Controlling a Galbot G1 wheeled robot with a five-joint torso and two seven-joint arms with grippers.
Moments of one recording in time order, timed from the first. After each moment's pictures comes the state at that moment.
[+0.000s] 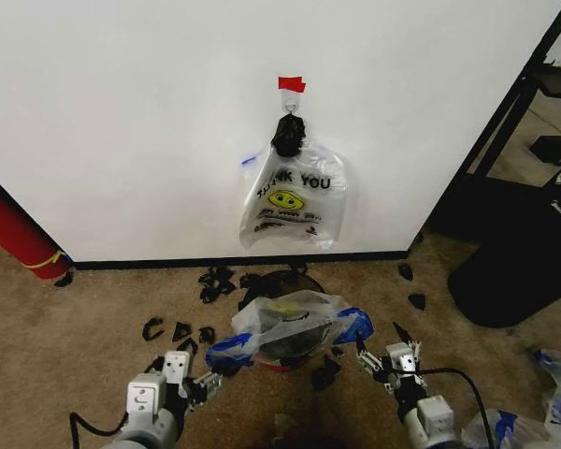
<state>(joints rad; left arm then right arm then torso) 1.65 -0.86 -0.29 -2.51 -0.85 0.48 -0.75 -1.76 1.07 0.35 2.17 0.16 0.10 0.25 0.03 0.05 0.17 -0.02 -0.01</state>
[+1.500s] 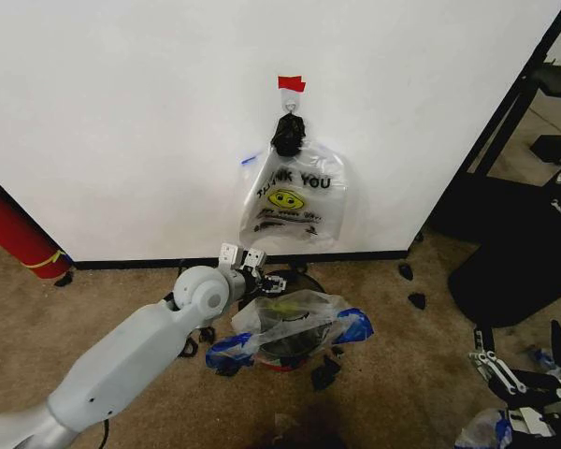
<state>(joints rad) 0.57 -1.00 0.22 -1.71 -1.16 0.74 -0.38 -2.06 1.49 0.72 2.32 0.42 0.69 -0.06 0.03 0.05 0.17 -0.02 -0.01</state>
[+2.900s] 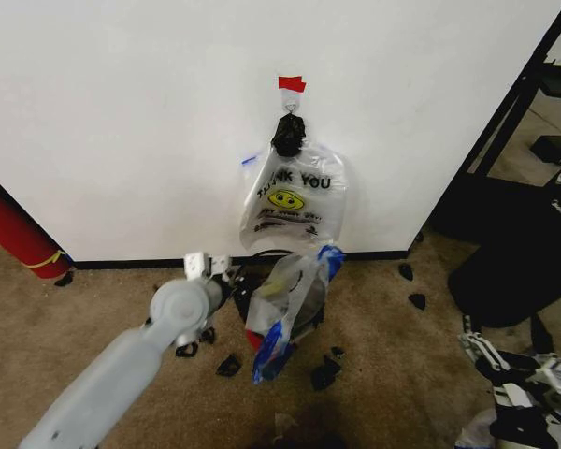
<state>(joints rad) 0.94 -0.97 -0.08 -1.98 -1.33 0.54 -0.77 -1.95 1.42 0.66 2.30 0.35 0.46 0.13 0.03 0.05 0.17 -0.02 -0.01</state>
